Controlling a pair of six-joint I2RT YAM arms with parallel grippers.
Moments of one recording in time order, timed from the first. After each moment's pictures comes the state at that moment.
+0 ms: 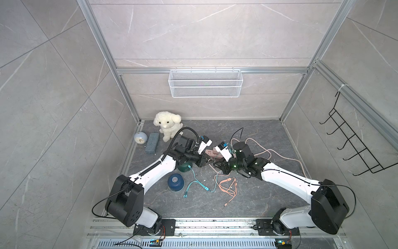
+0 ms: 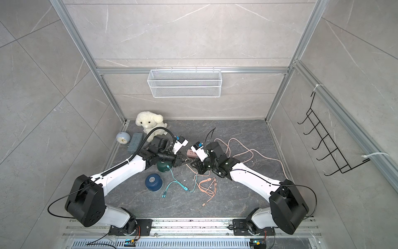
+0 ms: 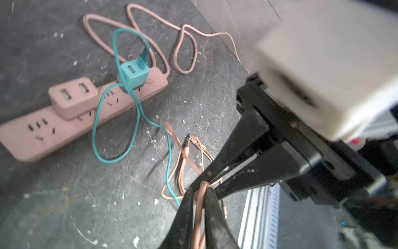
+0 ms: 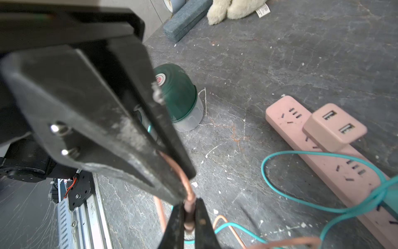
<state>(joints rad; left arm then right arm) -0.55 1.47 1.02 -0.30 0.79 -0.09 0.67 1.40 0.91 -0.17 -0.43 0.13</state>
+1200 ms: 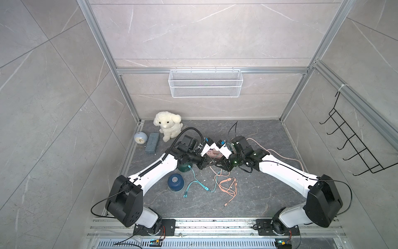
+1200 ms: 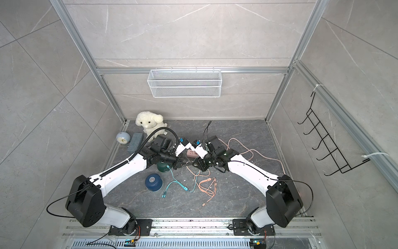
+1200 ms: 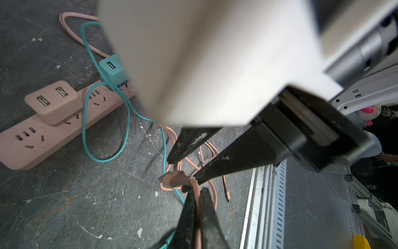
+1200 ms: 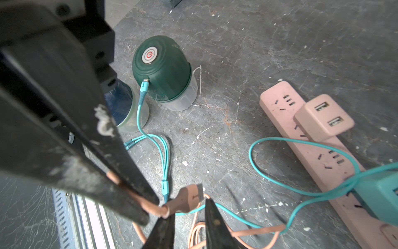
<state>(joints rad) -0.60 1.47 1.09 -0.46 0.75 0.07 0.63 1.49 1.10 -0.47 -0.47 -0.05</state>
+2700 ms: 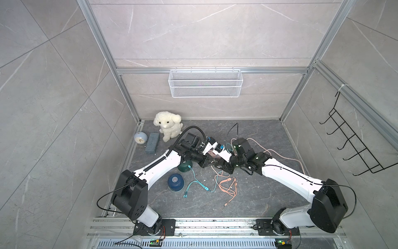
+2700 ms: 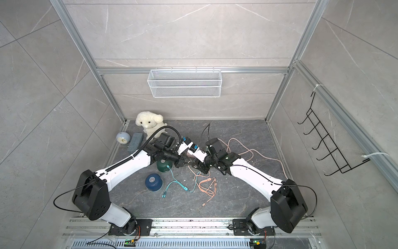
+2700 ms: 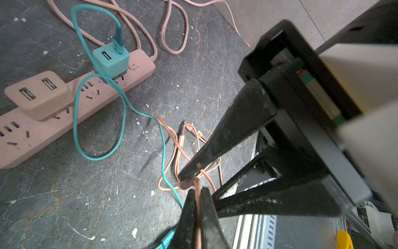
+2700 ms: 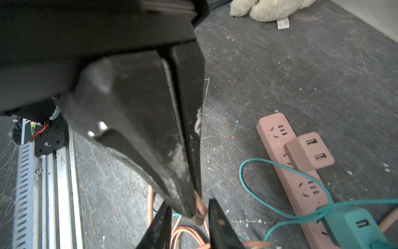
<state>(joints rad) -0.61 1.55 1.16 -0.52 0.76 0.05 0.65 1.42 1.03 -0.40 -0.44 -0.27</state>
